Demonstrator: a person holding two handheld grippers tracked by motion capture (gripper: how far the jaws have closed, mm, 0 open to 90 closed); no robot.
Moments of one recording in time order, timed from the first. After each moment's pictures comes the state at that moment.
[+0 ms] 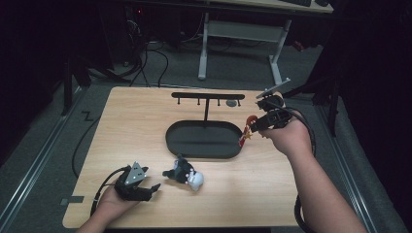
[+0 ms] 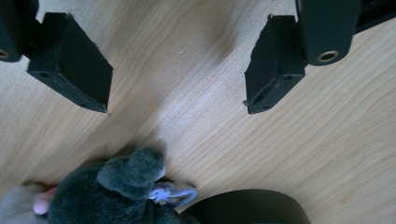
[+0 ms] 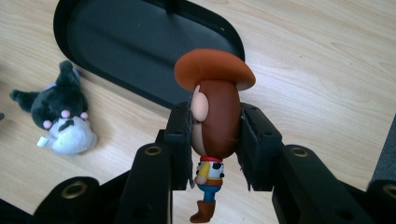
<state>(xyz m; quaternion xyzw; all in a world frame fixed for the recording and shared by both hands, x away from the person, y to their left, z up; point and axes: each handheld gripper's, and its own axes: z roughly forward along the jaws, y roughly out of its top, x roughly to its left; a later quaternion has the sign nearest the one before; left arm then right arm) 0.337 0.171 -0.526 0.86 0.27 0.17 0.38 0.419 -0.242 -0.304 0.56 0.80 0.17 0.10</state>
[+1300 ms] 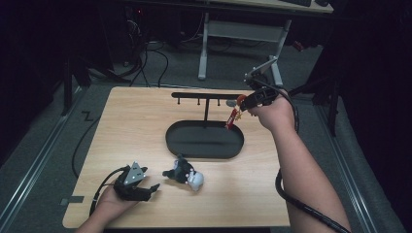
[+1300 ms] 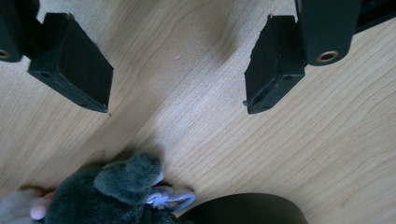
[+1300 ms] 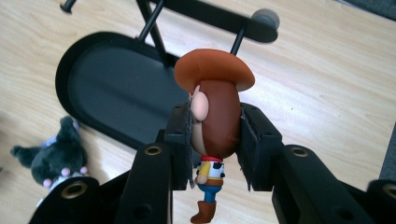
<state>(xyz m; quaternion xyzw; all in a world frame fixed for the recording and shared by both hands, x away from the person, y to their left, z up) 0.337 0.174 -0.526 0.87 0.27 0.17 0.38 0.476 -0.219 -0.286 0.56 0.79 0.19 0.13</state>
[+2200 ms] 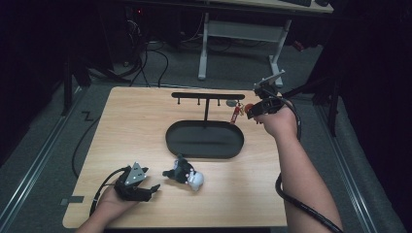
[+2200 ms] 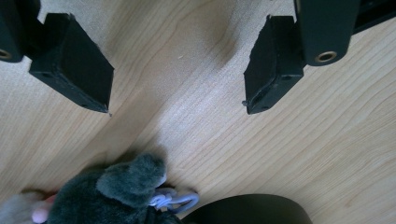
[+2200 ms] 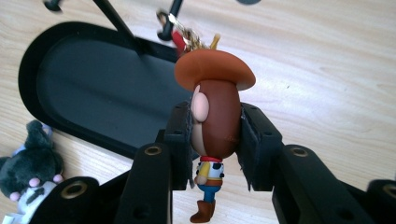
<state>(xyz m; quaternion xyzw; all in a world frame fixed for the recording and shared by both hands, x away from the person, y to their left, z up) 0.337 0.172 -0.527 0.87 0.27 0.17 0.38 0.481 -0.252 -0.332 0.60 0.77 0.18 0.10</state>
